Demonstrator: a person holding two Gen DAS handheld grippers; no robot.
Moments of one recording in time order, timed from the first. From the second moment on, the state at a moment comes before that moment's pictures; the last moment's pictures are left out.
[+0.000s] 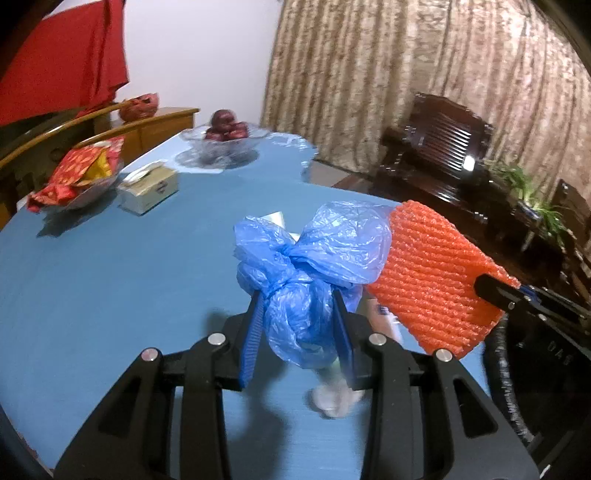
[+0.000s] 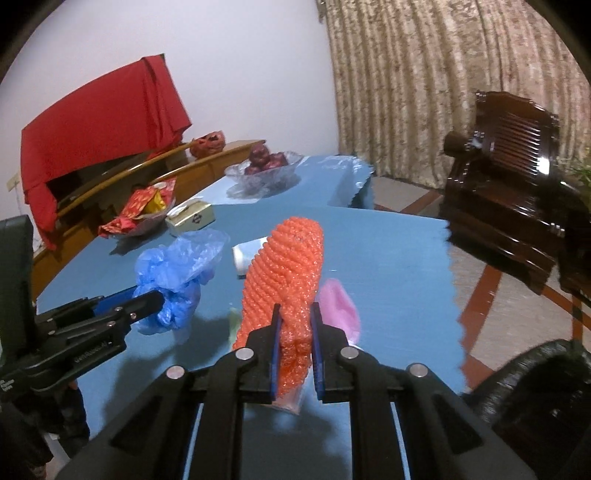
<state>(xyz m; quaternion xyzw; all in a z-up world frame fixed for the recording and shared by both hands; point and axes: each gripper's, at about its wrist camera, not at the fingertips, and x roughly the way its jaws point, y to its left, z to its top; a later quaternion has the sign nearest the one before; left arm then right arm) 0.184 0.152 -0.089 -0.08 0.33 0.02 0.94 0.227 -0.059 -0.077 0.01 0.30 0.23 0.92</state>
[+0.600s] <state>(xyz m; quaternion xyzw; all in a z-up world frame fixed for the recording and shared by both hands) 0.180 0.006 -0.076 -0.05 0.33 -0.12 0.93 0.169 -0.212 -0.064 0.03 0.30 0.08 0.95</state>
